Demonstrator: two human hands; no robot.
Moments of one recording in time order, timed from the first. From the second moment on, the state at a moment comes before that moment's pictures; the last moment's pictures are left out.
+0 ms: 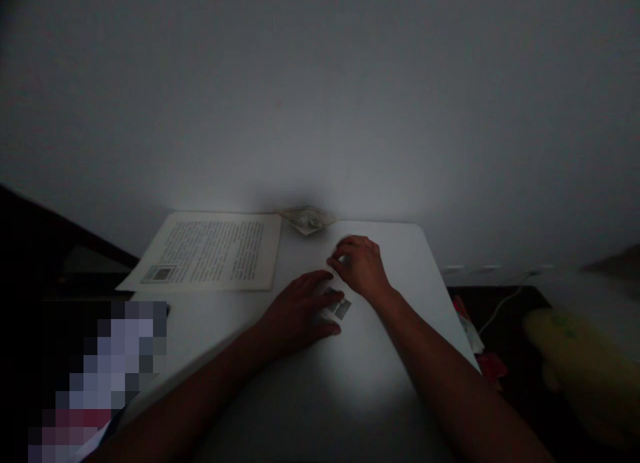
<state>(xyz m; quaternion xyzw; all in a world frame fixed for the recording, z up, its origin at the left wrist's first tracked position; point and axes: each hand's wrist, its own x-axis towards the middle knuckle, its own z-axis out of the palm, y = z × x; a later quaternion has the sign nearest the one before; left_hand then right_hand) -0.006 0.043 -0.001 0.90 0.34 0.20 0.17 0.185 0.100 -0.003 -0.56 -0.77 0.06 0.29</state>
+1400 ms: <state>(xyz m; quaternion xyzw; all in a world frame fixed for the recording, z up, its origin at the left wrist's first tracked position) -0.006 0.042 -0.006 0.89 0.34 0.23 0.18 0.215 0.016 0.002 -0.54 -0.80 0.02 0.26</state>
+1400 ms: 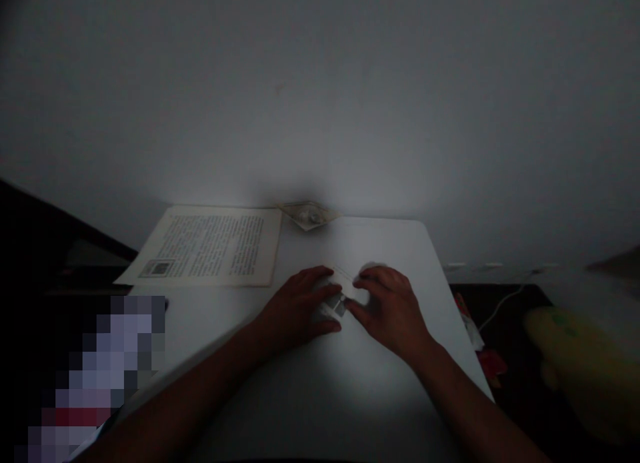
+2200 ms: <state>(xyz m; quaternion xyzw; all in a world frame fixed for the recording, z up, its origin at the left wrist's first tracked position) -0.011 0.047 -0.001 0.81 0.41 0.36 0.22 0.191 0.054 0.007 -0.52 -0.81 0.06 0.27</state>
